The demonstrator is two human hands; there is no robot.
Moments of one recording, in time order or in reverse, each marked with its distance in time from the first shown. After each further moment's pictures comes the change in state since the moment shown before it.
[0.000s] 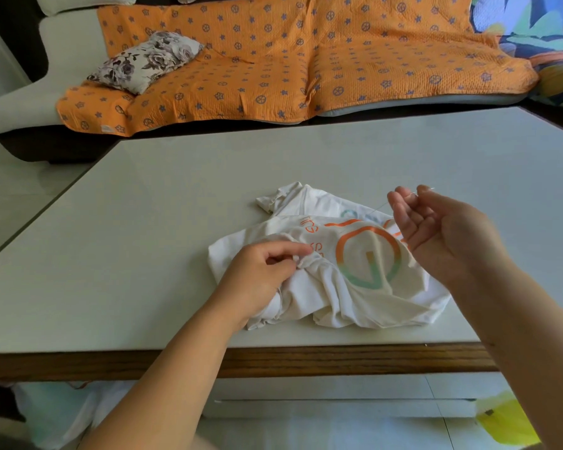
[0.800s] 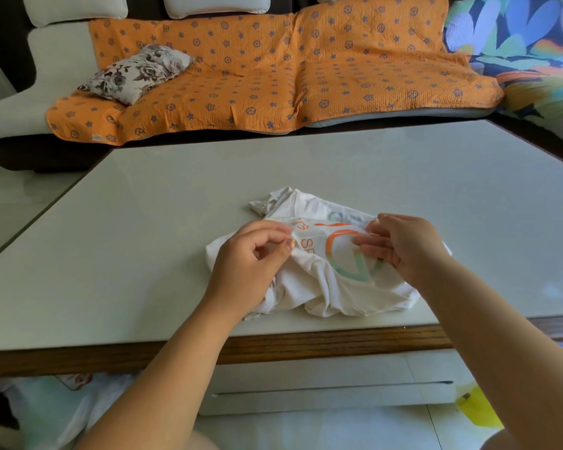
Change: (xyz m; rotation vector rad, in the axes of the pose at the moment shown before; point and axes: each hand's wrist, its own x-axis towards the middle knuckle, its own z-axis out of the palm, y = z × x) left_hand -0.016 0.004 -0.005 0.128 0.190 0.406; right_hand 0.000 0.018 -0.011 -0.671 0.172 0.018
